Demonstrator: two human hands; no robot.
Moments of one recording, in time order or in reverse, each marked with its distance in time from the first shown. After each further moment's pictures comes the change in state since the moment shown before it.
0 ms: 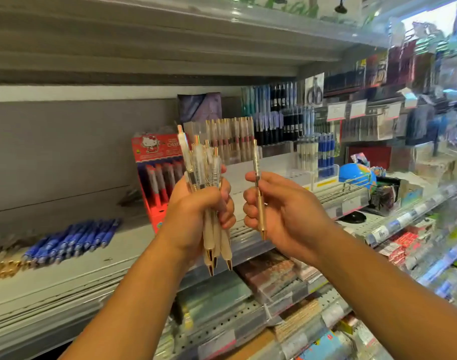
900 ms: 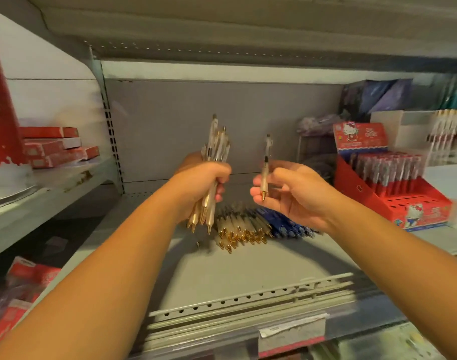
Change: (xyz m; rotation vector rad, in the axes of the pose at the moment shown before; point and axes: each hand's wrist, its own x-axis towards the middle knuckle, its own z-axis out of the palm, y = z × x) left_hand -0.095 0.221 -0.384 0.621 0.468 -0.287; right_hand 0.174 0.225 0.307 -0.167 -0.093 0.230
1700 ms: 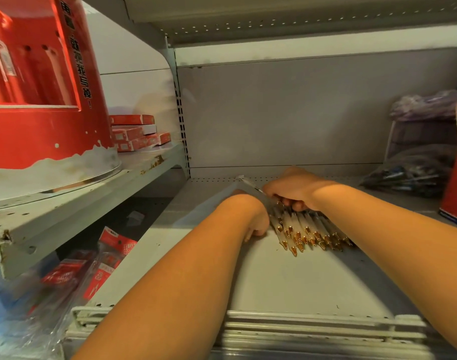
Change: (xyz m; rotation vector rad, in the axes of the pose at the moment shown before) left_hand 0.010 -0.035 -0.007 1.266 -0.282 -0.597; right_hand 0.119 0.062 0.054 -1.090 -0.052 0.249
